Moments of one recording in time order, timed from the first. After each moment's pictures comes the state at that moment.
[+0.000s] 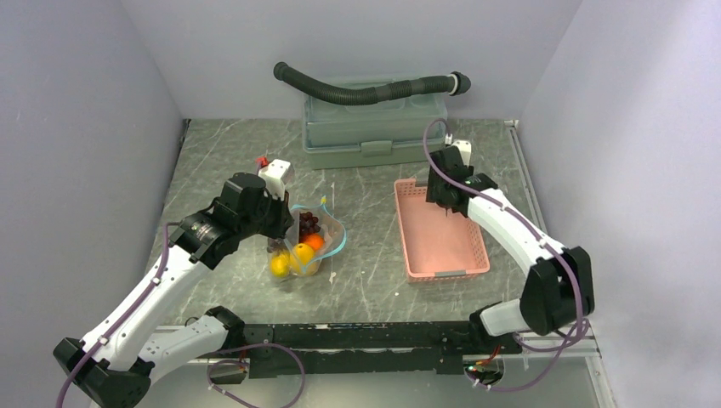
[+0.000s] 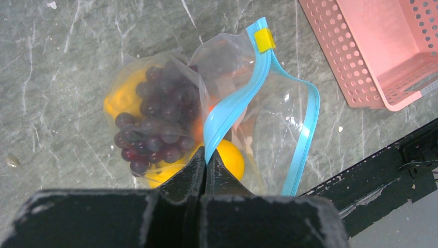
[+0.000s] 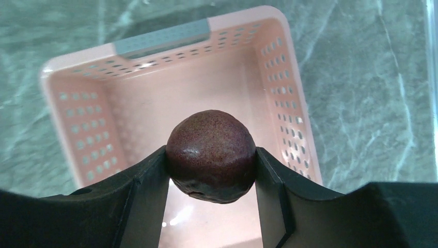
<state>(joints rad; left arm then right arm) -0.57 0.94 1.04 -0.75 0.01 -0.25 0.38 1.43 1.08 -0.58 0.46 0.39</state>
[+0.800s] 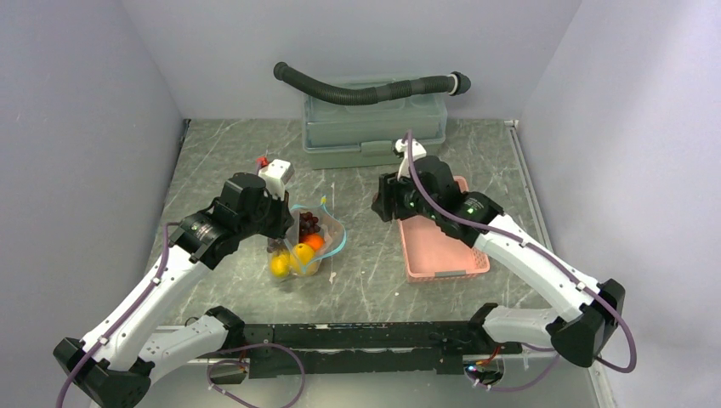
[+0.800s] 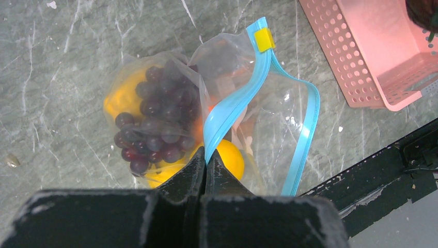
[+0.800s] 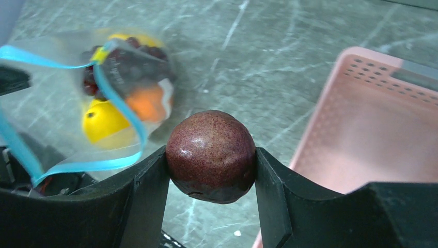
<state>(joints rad) -0.57 0.94 1.04 -0.75 0.01 -0.25 0.72 1.18 1.15 -0.55 0.07 0.35</state>
